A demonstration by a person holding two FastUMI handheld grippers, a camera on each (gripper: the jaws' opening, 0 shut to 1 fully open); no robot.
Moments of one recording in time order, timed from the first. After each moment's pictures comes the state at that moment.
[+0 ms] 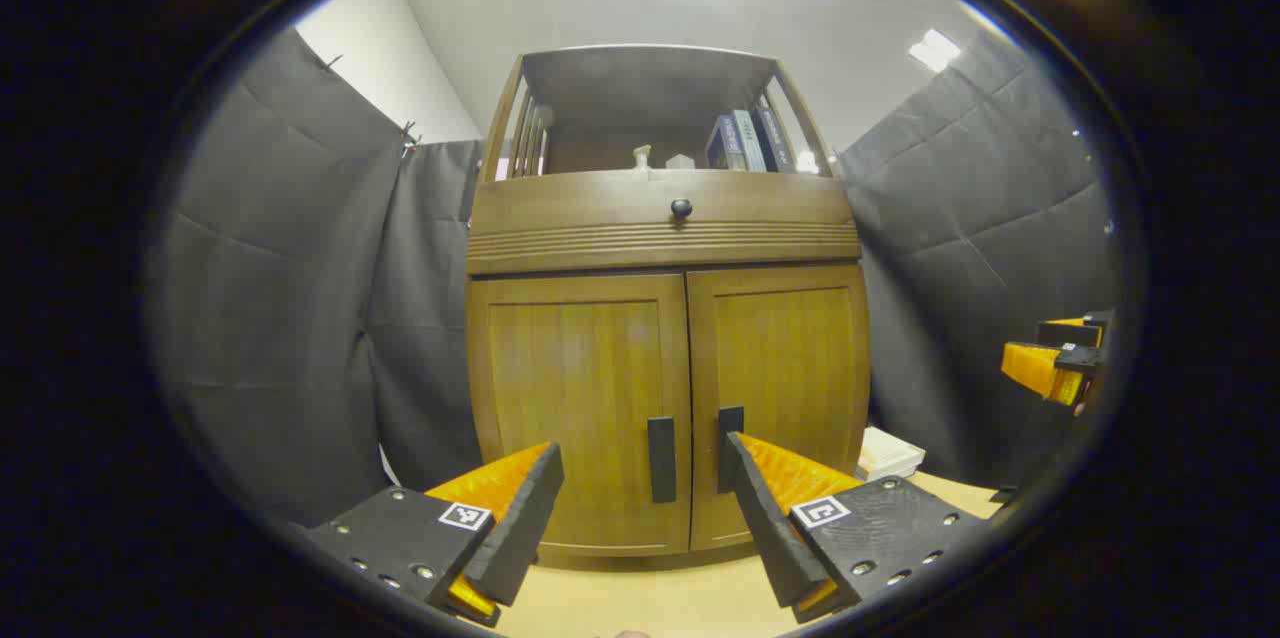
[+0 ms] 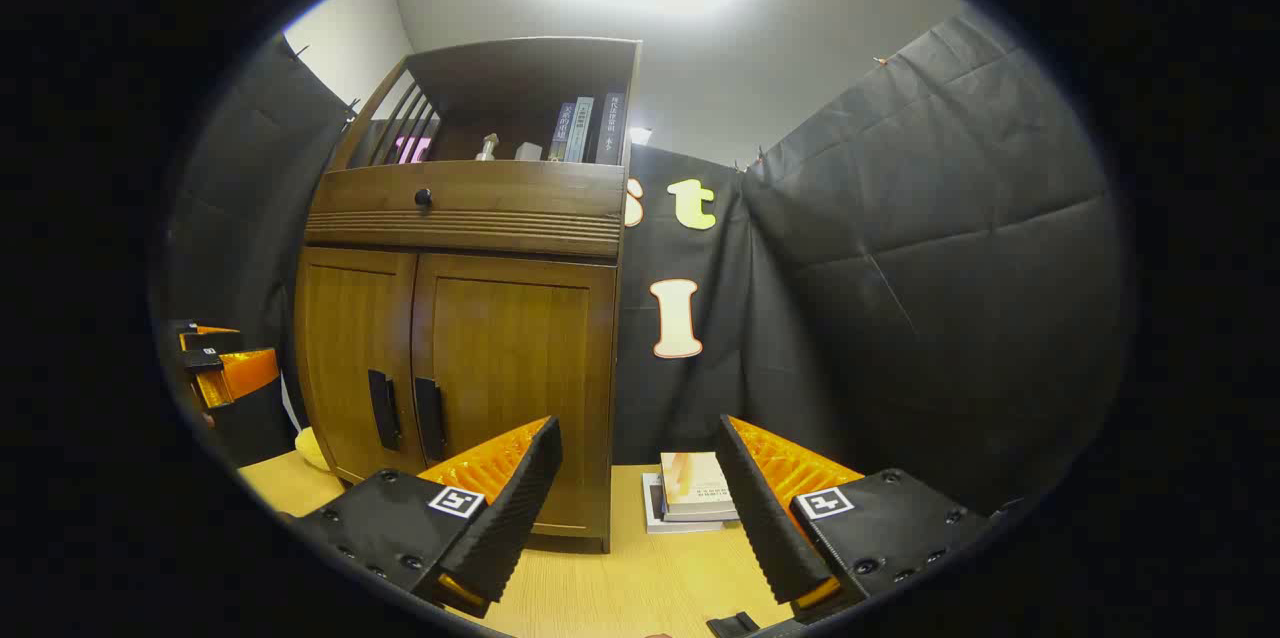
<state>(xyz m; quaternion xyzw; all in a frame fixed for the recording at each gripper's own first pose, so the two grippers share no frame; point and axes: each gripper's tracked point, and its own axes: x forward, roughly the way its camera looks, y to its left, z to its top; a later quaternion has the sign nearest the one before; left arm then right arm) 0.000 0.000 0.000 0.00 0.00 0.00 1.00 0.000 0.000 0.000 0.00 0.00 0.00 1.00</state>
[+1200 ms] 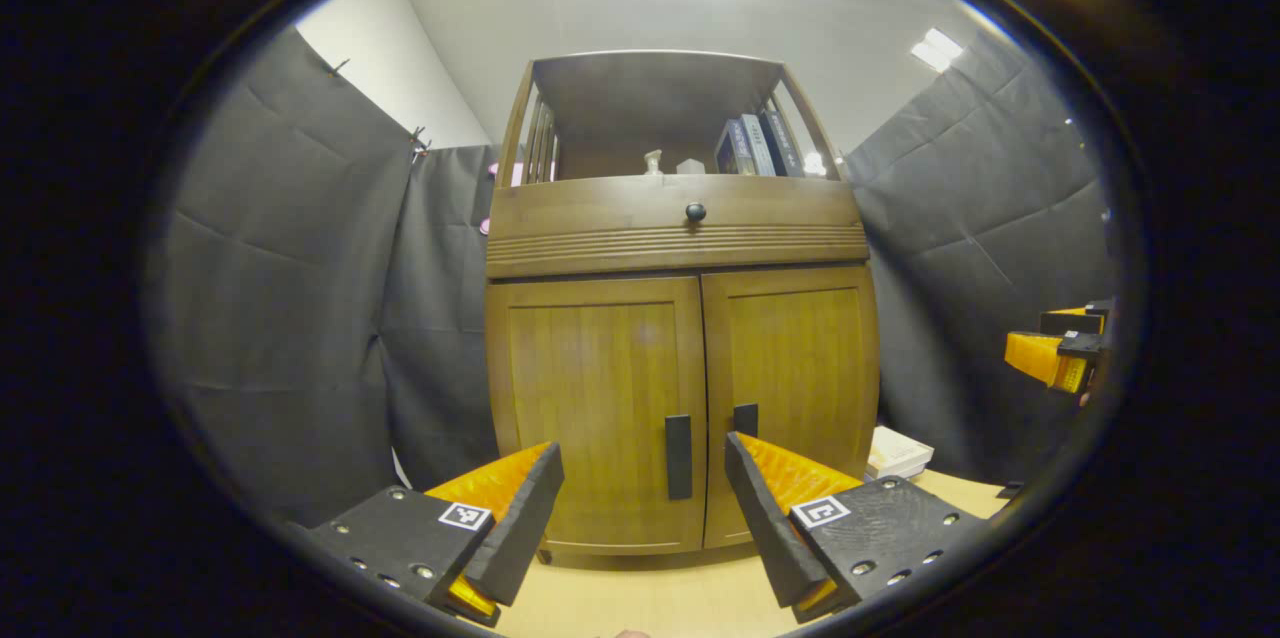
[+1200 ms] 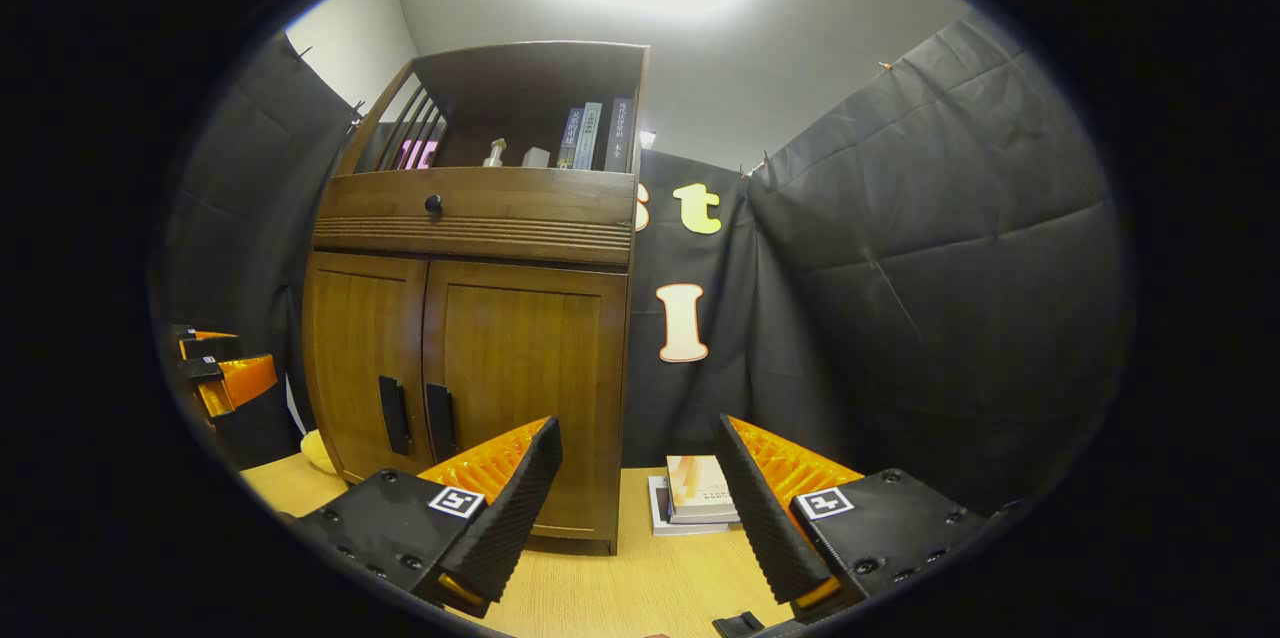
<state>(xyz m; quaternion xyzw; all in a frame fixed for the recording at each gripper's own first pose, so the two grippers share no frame) -0.010 0.016 0.003 0.01 0.00 0.02 1.00 -0.001 0.015 0.001 0.00 -0.01 0.01 1.00</state>
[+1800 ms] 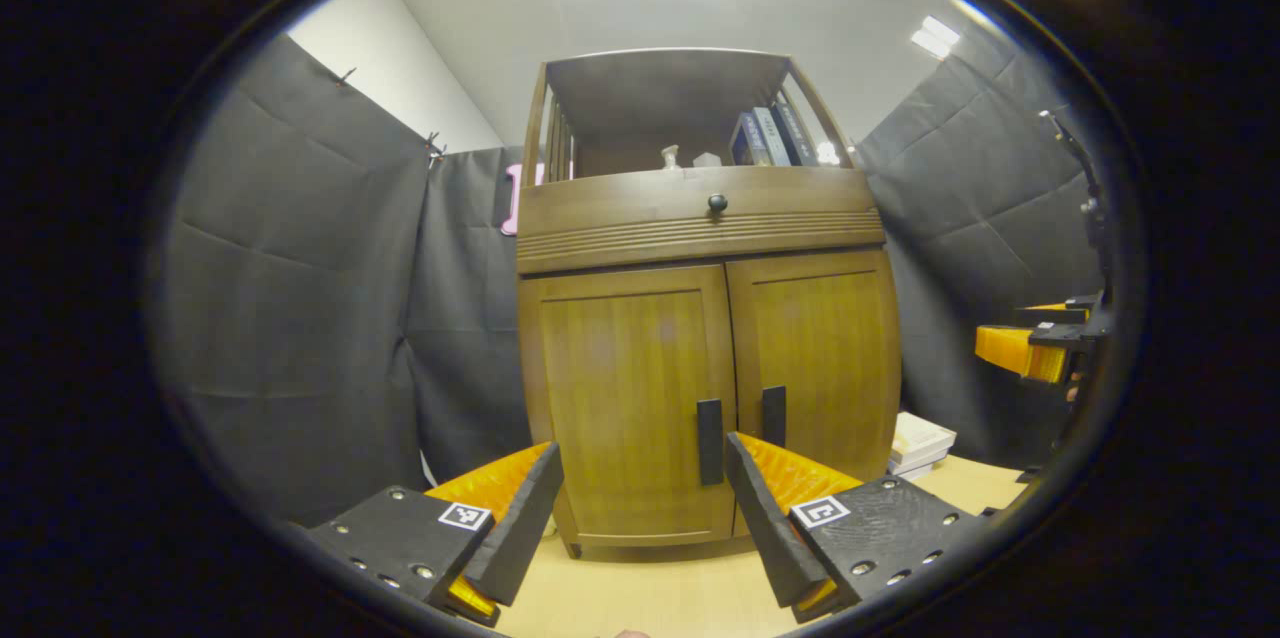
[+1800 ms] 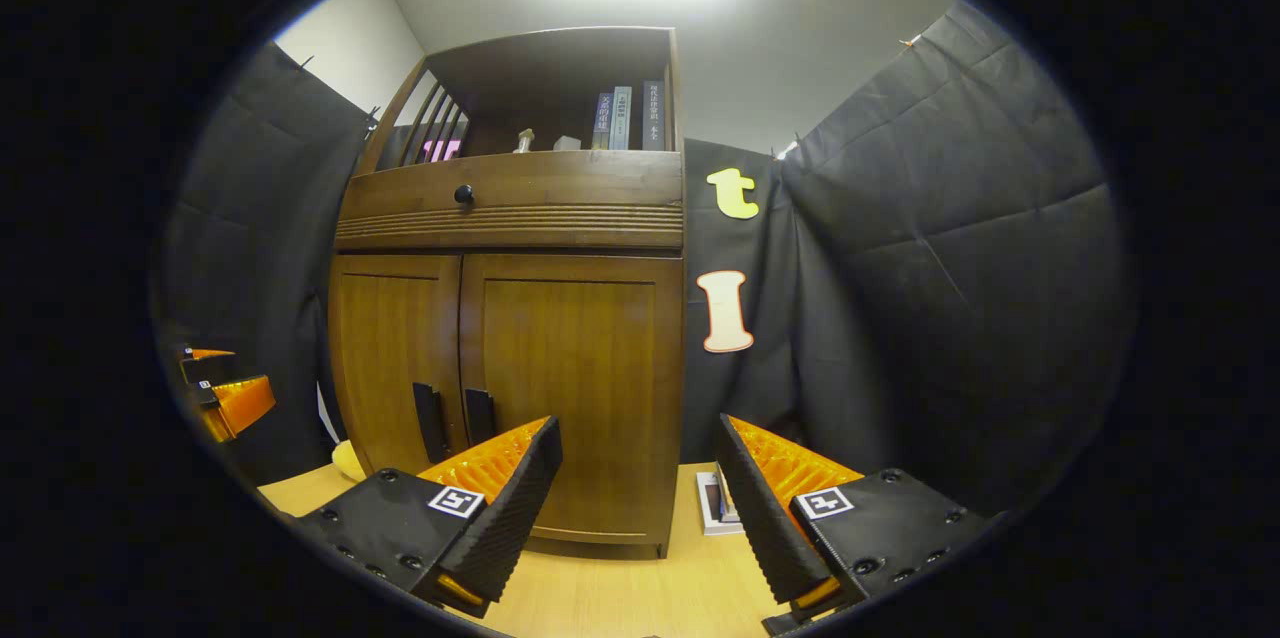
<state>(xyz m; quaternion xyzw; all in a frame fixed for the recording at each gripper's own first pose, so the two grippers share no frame) -0.031 0.043 -0.010 0.03 0.00 0.05 1.00 0.037 0.069 -0.004 0.03 0.01 0.07 1.00</state>
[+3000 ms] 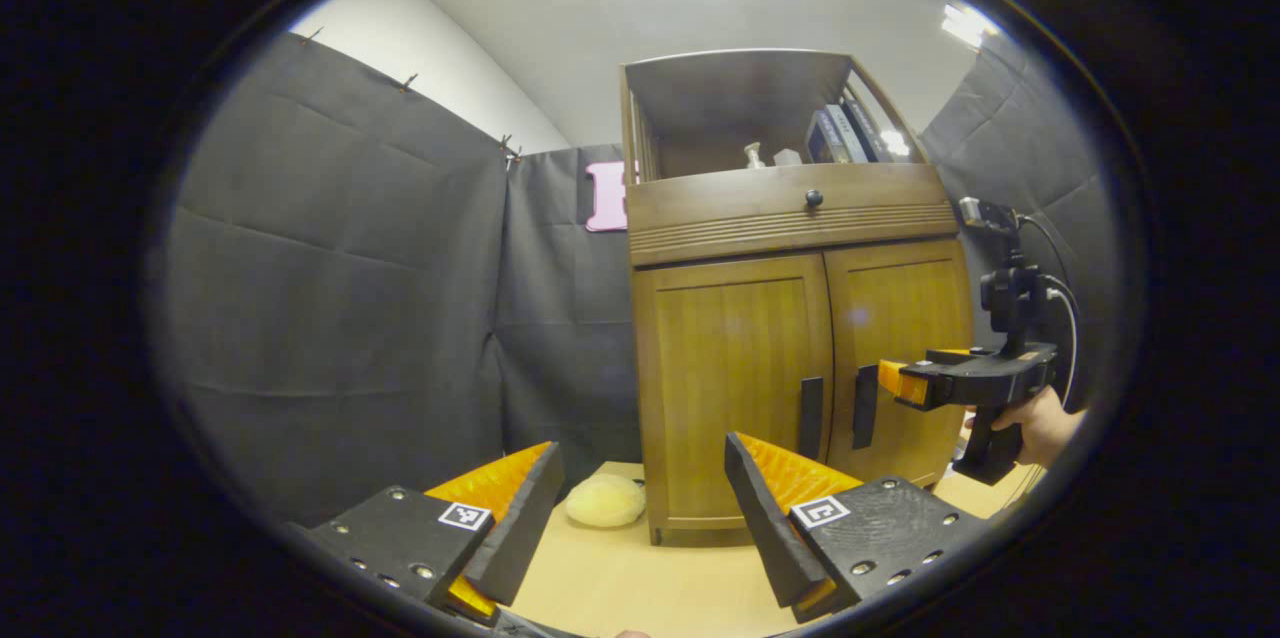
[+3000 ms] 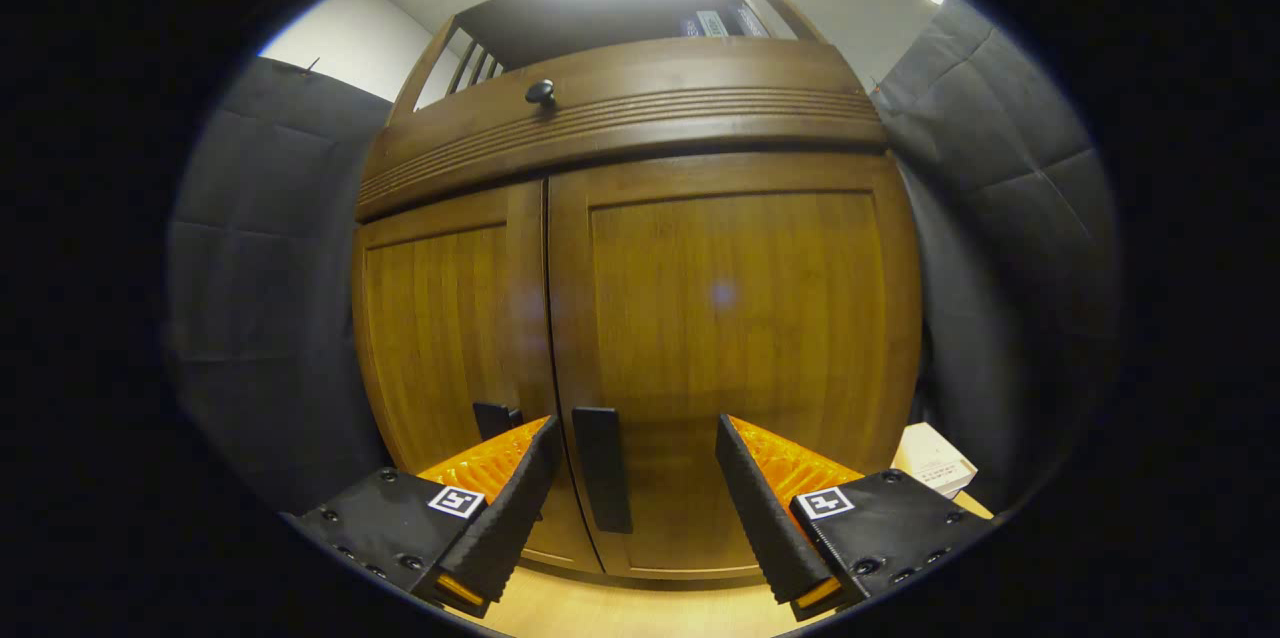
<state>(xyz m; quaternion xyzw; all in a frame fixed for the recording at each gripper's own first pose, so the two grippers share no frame) -0.089 0.135 -0.017 0.03 0.01 0.16 0.99 0.172 0.247 -0.063 0.07 0.05 0.17 0.98</state>
